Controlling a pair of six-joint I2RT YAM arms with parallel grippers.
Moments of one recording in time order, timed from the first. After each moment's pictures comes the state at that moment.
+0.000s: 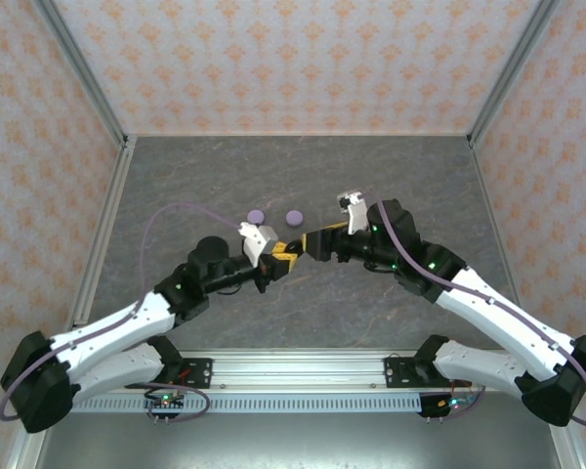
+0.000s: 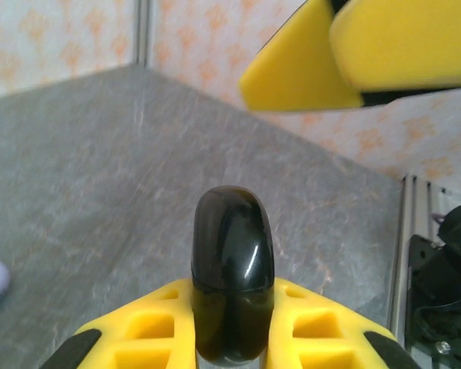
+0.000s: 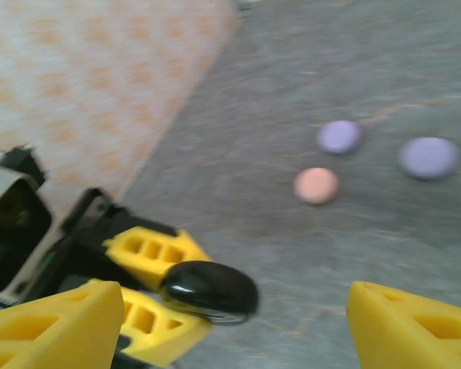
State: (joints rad) left arm -0.72 1.00 0.54 0.22 0.30 -0.16; right arm 0.76 0.99 0.97 -0.44 -0.15 0.54
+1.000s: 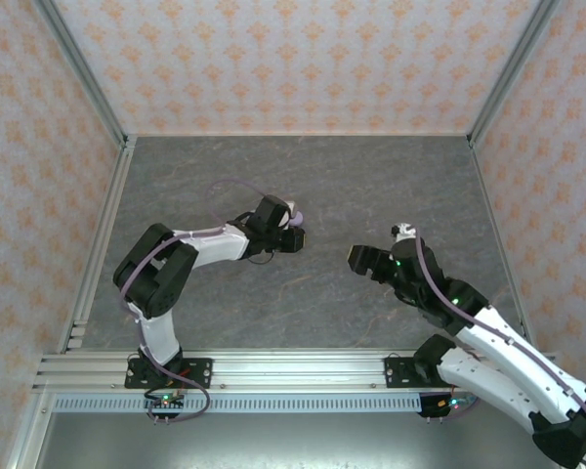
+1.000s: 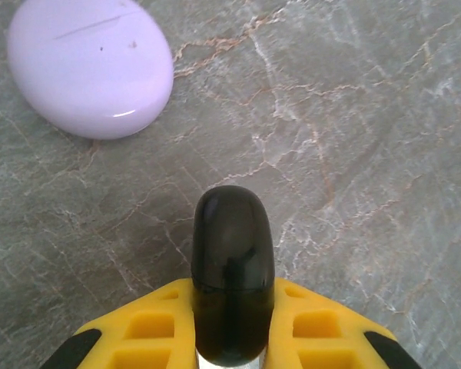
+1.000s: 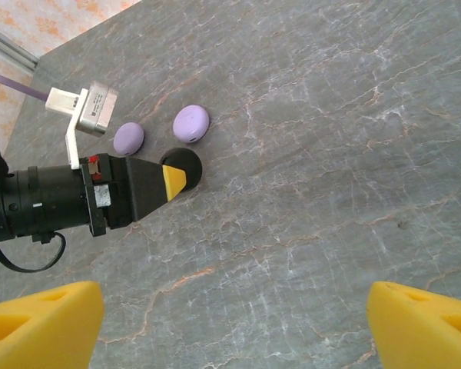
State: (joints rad) left arm -0.57 1.84 1.03 -0.06 0.20 -0.53; right arm 0.68 0.67 0.65 -0.60 0.17 0.75
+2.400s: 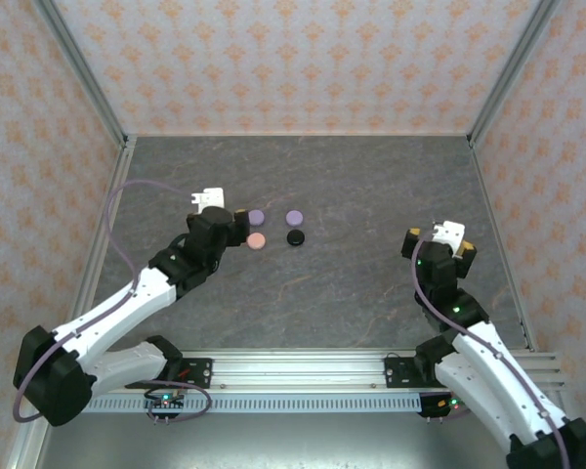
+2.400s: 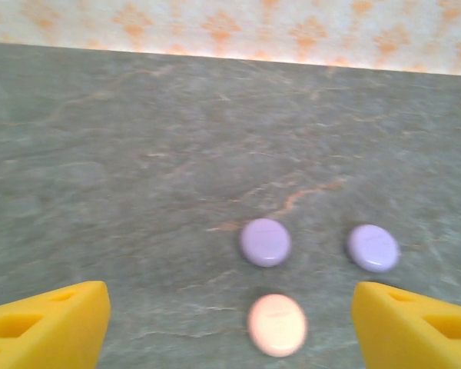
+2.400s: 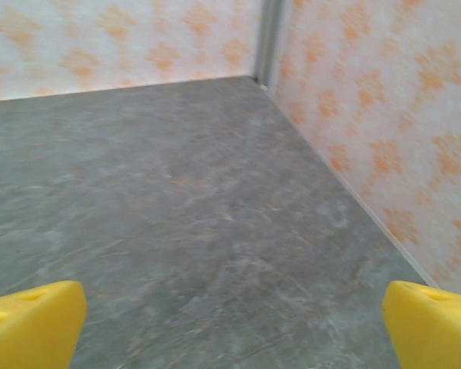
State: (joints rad) left arm -0.56 1.06 0.75 -0.26 -0.56 -0.39; right arm 0.34 0.61 0.43 -0.29 0.71 0.23
